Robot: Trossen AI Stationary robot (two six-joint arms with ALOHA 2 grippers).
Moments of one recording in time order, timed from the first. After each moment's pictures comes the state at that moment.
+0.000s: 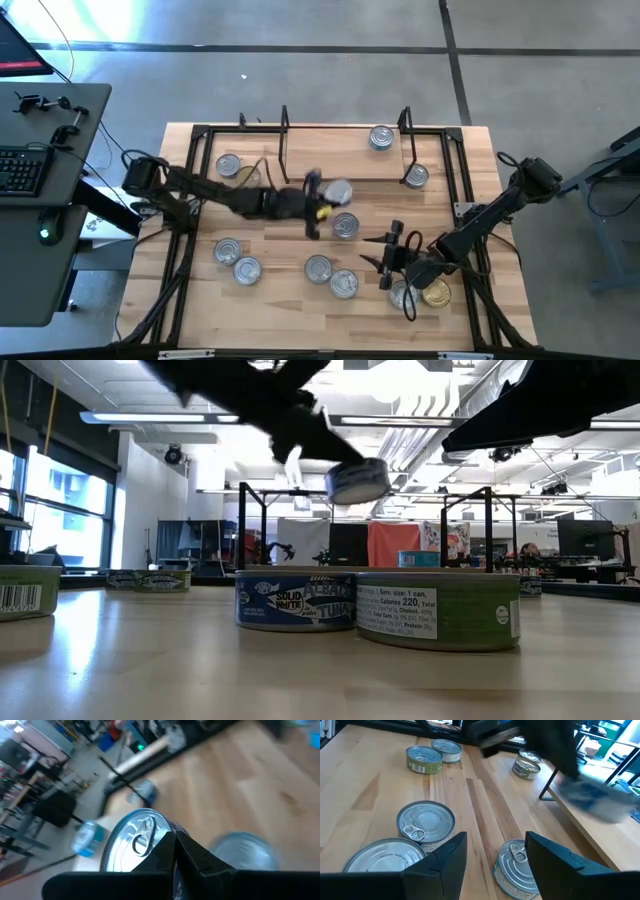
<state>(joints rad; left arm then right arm) -0.06 1.66 0.98 0.29 -0.33 0.53 0.65 1.43 0.64 0.21 0.87 0.21</state>
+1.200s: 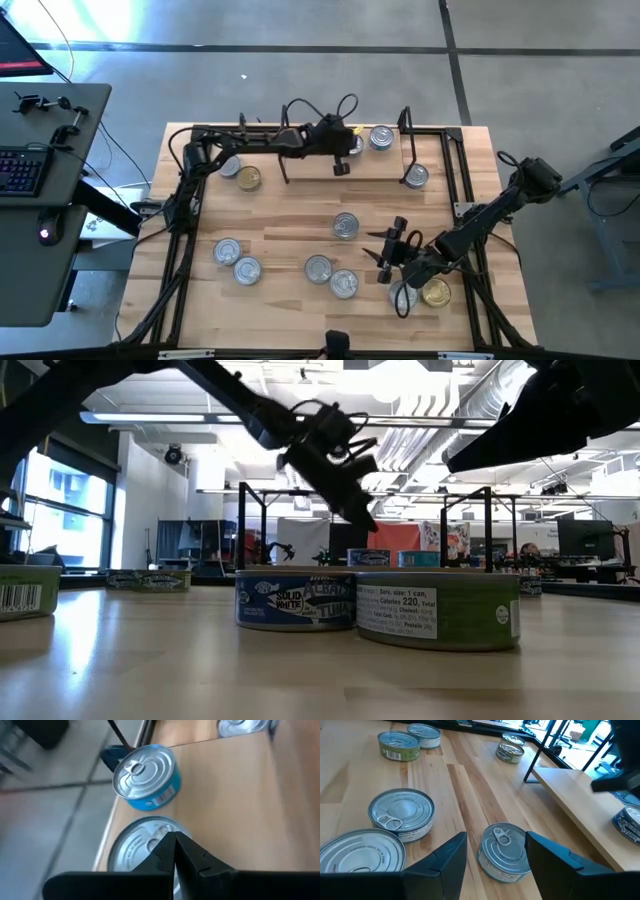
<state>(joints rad) 0.40 2.13 1.59 -0.10 -0.07 0.42 0.63 1.43 0.64 0.09 0.92 0.33</state>
